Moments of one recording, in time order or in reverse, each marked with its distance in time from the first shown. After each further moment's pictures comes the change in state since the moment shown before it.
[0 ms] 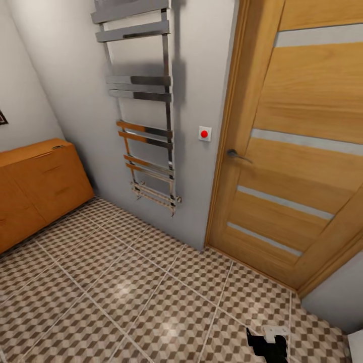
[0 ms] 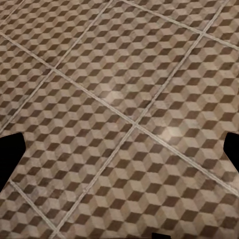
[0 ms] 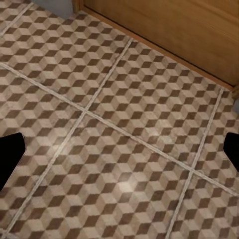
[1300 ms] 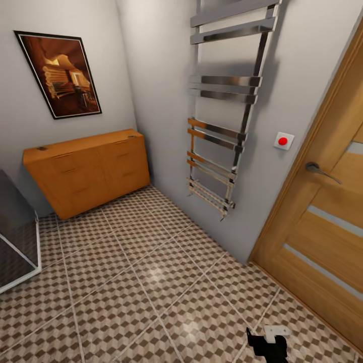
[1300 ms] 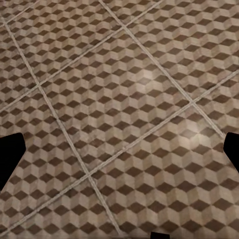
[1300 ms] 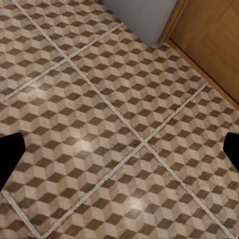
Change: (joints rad) left arm 0.002 -0.002 -0.001 0.000 0.000 0.000 0.000; right arm 0.000 -0.001 0.000 0.000 0.000 0.000 0.000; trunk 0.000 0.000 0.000
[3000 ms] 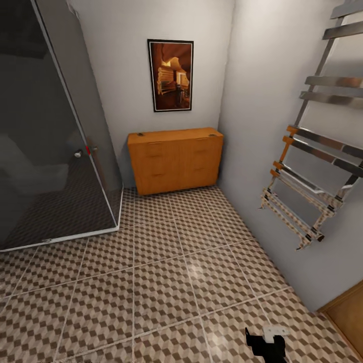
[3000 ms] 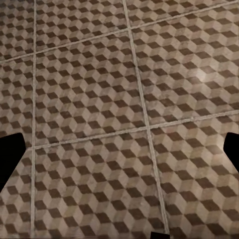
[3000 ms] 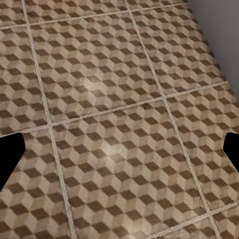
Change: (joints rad) left arm 0.000 0.000 0.000 0.000 0.000 0.000 0.000; right arm 0.000 0.008 0.000 0.000 0.000 0.000 -0.001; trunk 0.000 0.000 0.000
